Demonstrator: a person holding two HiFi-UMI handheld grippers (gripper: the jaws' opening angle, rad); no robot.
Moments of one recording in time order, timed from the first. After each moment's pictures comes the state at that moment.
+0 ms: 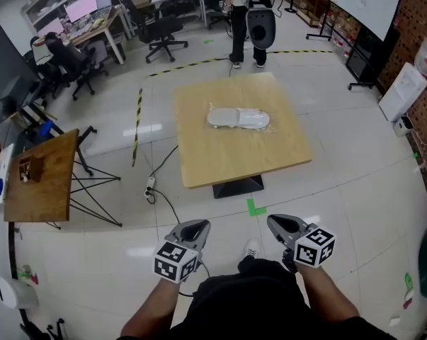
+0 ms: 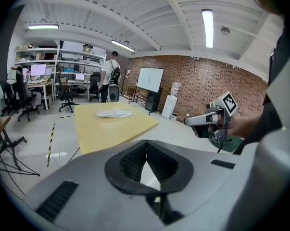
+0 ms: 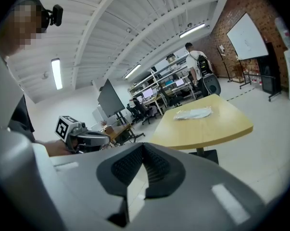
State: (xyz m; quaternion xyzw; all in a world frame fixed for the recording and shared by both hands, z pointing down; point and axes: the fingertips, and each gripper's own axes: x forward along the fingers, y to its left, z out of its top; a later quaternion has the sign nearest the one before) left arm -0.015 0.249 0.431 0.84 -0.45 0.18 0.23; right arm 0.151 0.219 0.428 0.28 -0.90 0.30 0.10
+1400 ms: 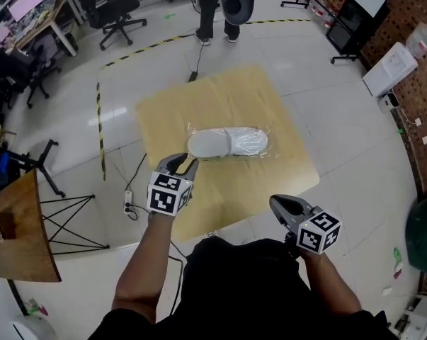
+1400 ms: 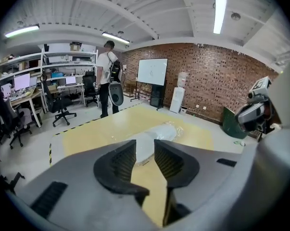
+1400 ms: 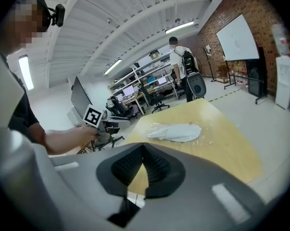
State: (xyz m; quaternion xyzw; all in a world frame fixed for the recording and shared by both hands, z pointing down) left arm -0.087 -0.159 0.510 0.85 -0.42 0.25 0.19; right arm 0.119 -0.035 0.461 0.38 -0.86 0.32 0.14
